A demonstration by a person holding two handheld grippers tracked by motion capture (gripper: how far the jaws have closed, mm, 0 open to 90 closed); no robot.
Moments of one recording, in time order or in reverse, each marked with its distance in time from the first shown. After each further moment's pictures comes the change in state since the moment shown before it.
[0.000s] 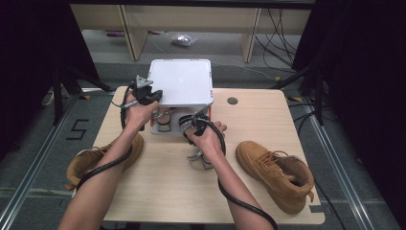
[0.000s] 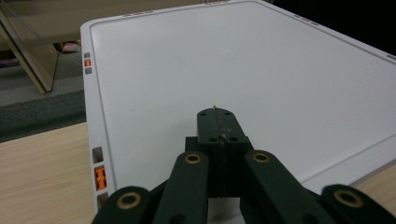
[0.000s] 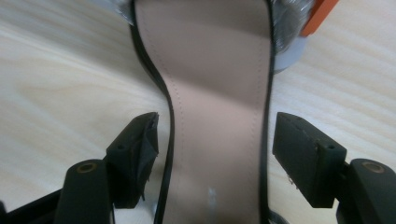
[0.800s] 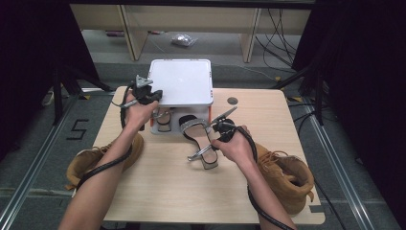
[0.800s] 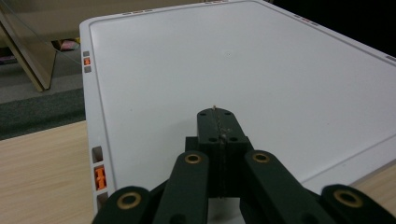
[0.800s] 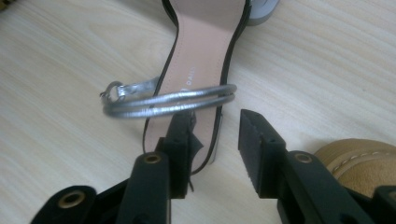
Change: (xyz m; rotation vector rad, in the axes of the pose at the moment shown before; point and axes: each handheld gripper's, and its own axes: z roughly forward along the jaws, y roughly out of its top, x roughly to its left) left arm 0.001 0.001 0.000 0.006 -0.005 -0.007; right arm -0.044 -0.055 -0.072 -0.028 0.149 -0.055
